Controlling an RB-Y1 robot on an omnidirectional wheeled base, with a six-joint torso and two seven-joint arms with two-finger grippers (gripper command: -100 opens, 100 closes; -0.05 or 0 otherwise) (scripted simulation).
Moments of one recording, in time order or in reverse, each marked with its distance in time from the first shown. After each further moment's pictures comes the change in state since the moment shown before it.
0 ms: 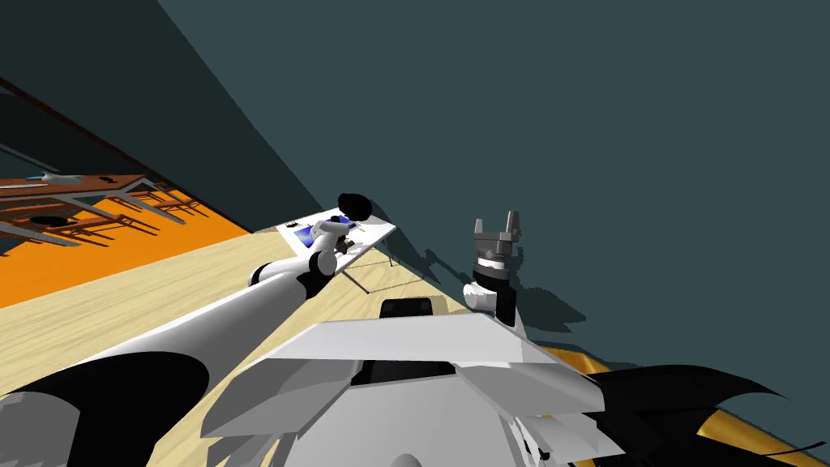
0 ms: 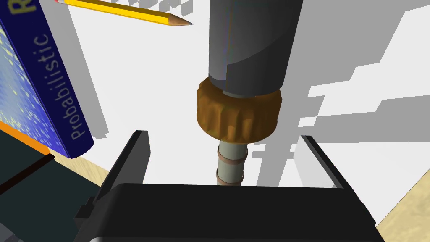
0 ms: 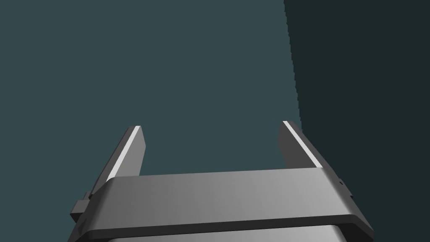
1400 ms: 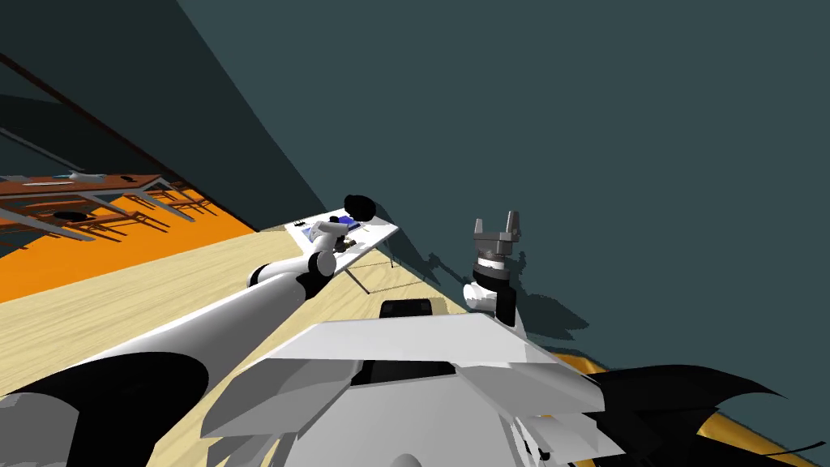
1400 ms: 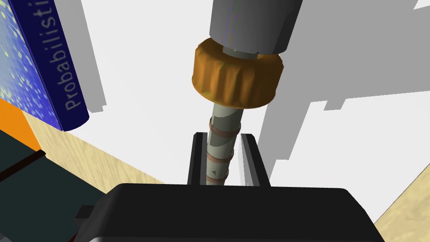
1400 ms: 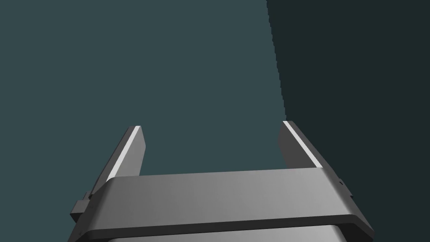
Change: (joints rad) left arm 0.009 0.004 0.004 -0.008 0.006 0.001 -0.001; right arm 0.001 0.000 0.000 0.000 0.000 0.000 0.000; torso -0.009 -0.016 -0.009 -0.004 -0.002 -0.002
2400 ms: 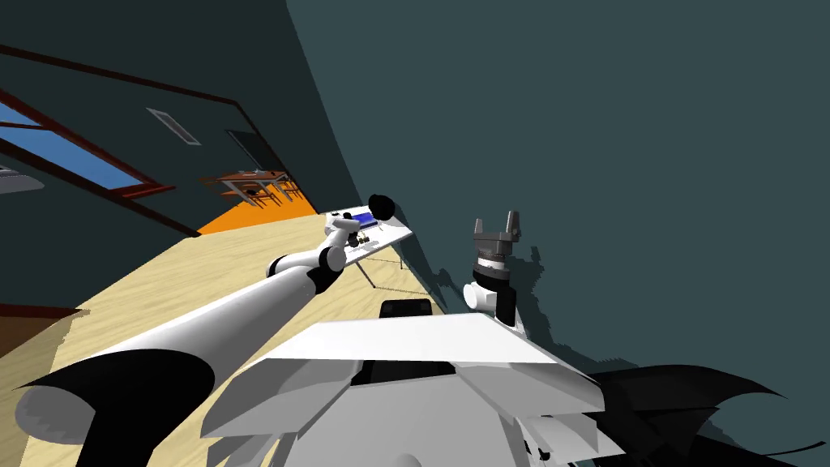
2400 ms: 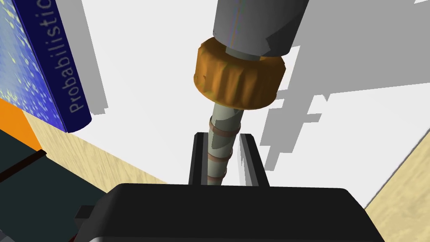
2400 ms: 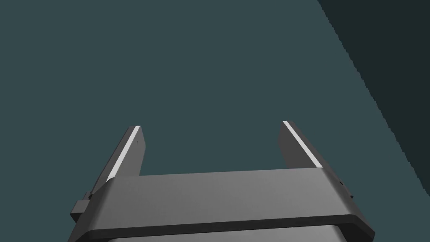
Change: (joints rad) left arm -0.088 -0.081 -0.031 0.050 0.038 -0.068 -0.209; right arm 0.000 0.000 0.000 0.000 0.000 0.000 0.000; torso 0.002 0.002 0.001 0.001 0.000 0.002
